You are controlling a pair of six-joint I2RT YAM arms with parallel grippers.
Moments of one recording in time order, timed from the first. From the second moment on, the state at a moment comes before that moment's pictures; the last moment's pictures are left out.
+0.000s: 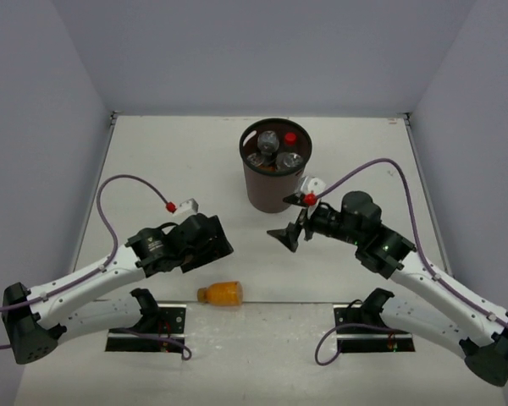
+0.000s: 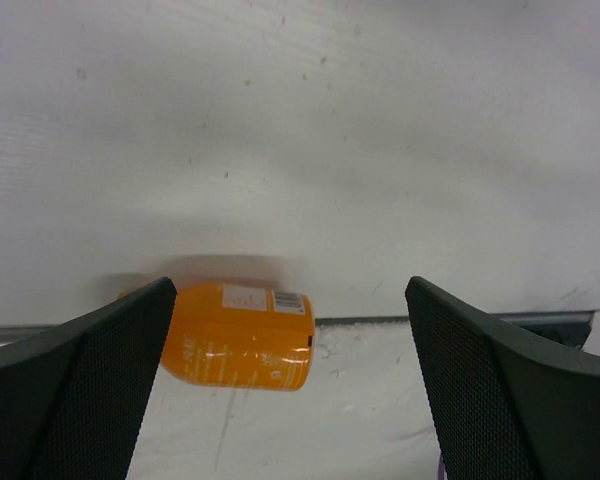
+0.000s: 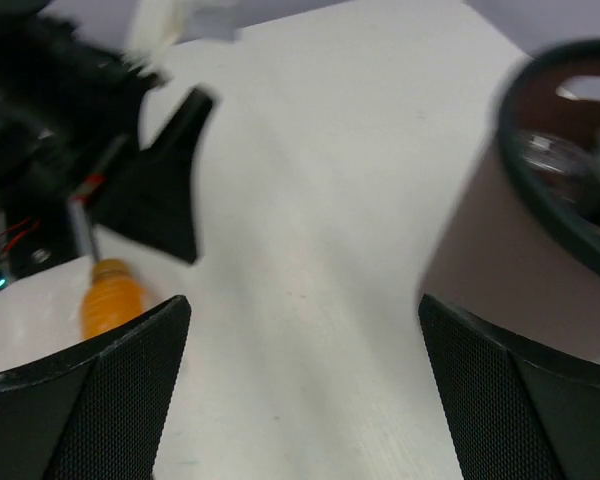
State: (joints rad) left arm -0.94 0.95 0.80 -0.87 -0.30 -1.25; right arm 0.81 0.86 0.77 -0.12 -0.35 -0.10
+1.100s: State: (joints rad) left arm -0.71 0.85 0.85 -0.85 -0.50 -1.12; right arm 1.29 1.70 0.81 0.18 -0.26 -0.17
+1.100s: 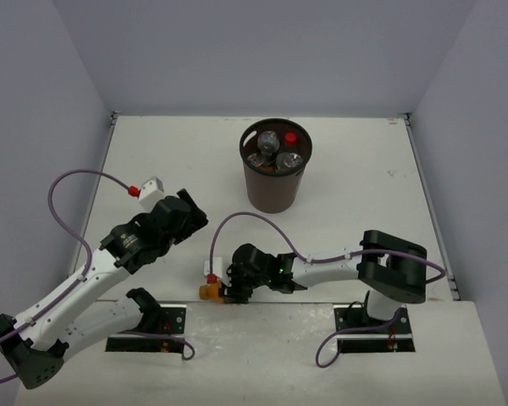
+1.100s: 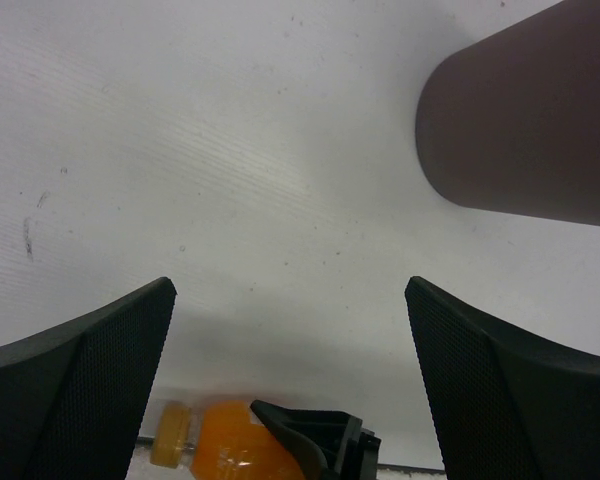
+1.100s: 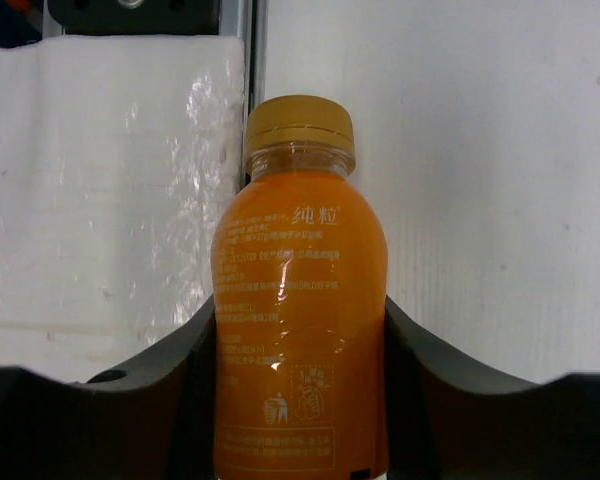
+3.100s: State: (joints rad) left arm -0.71 0.92 0.78 -0.46 -0.19 -0.59; right arm 0.32 1.10 1.16 -0.19 0.17 0.29
